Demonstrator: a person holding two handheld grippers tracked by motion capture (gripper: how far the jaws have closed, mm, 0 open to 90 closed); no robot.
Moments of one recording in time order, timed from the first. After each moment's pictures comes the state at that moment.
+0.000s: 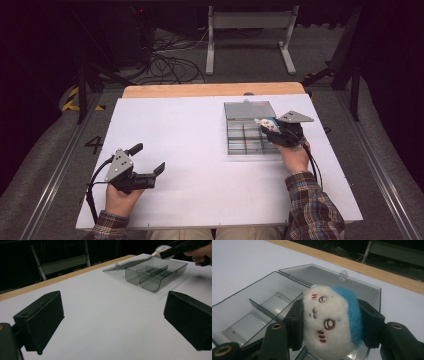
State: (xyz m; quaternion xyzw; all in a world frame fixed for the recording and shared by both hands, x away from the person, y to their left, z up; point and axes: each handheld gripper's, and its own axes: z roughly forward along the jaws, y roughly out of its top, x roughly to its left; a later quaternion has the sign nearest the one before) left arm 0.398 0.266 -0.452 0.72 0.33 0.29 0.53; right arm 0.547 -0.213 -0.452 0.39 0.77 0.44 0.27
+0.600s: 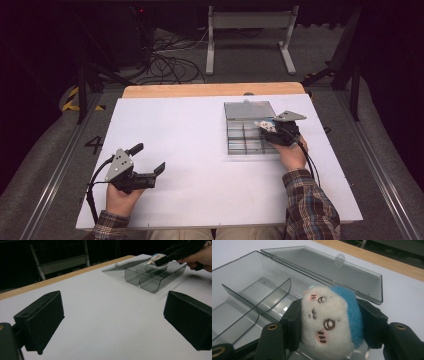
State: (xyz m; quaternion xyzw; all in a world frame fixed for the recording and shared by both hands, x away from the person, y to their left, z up) left arm 0.399 0.266 -0.453 0.72 0.33 0.28 0.54; right arm 0.564 -0.210 -0.469 0.40 0.78 0.39 0.27
